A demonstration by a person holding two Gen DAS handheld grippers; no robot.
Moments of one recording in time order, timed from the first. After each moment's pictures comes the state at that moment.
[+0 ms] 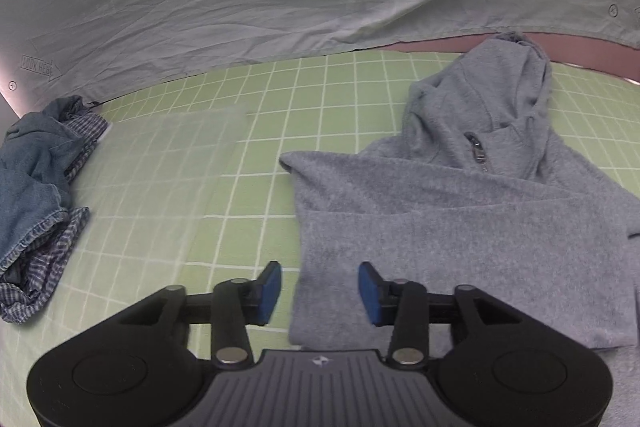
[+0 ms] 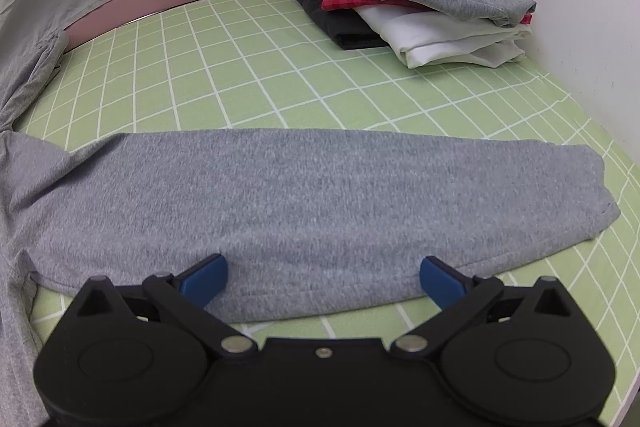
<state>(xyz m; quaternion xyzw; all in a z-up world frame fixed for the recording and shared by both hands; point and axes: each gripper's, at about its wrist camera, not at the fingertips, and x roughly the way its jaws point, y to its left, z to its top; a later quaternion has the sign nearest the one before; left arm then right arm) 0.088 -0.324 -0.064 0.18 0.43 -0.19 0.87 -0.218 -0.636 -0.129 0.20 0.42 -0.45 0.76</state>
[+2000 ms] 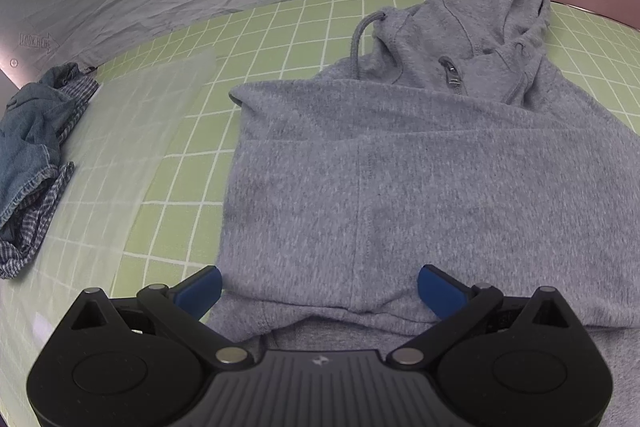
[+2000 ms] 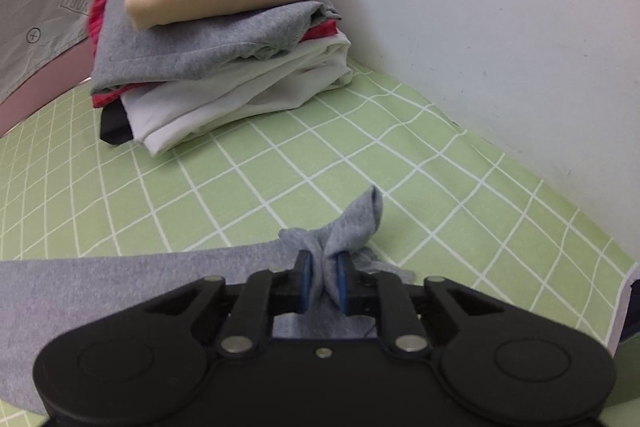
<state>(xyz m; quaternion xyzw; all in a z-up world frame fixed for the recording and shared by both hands) 0.064 -0.353 -0.098 0.20 0.49 -0.14 0.84 -0.362 -0.774 -0.108 0.24 0.33 -0.52 0.75</state>
